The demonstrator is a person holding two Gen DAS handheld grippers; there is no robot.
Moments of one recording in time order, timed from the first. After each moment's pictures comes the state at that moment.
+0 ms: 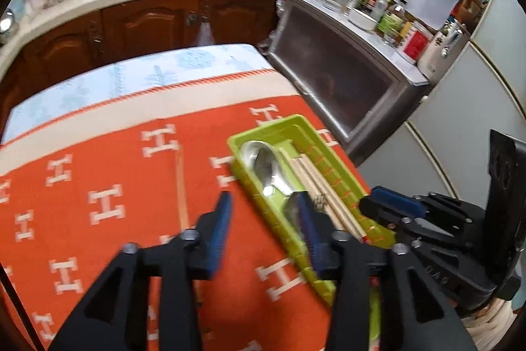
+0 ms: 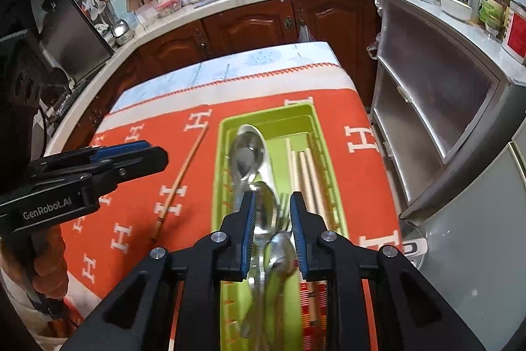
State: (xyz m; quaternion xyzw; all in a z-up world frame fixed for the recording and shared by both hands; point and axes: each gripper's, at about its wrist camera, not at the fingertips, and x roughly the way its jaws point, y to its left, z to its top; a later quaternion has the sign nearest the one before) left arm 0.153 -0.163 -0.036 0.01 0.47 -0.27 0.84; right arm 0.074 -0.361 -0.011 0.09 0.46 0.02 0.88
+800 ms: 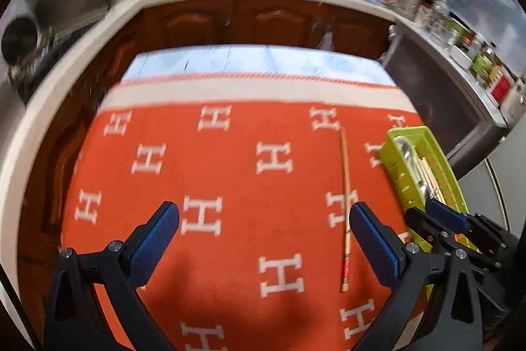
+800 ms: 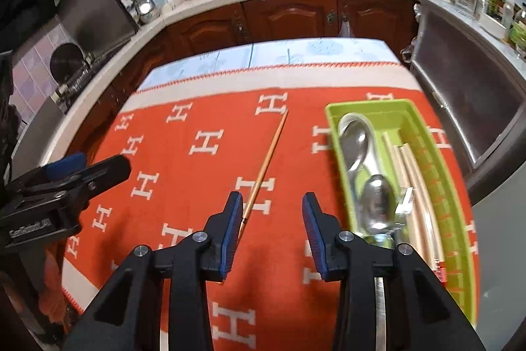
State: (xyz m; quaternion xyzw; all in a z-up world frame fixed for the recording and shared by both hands) left arm 0.129 -0.012 -0.041 -0.02 0.47 -0.06 0.88; right arm 0.093 -0.212 -0.030 0.06 0.48 0.06 0.87
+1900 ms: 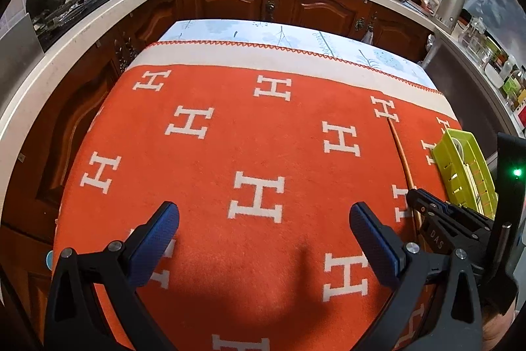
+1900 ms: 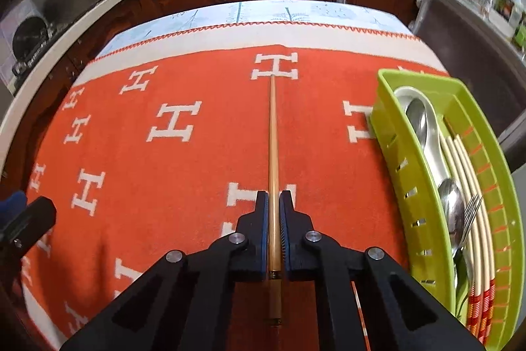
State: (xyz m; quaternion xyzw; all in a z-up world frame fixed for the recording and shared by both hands) left arm 0.132 0.038 -0.095 -0.05 0.47 0.00 0.88; right arm 0.157 -0.172 -0.115 0.03 0.52 0.01 0.85
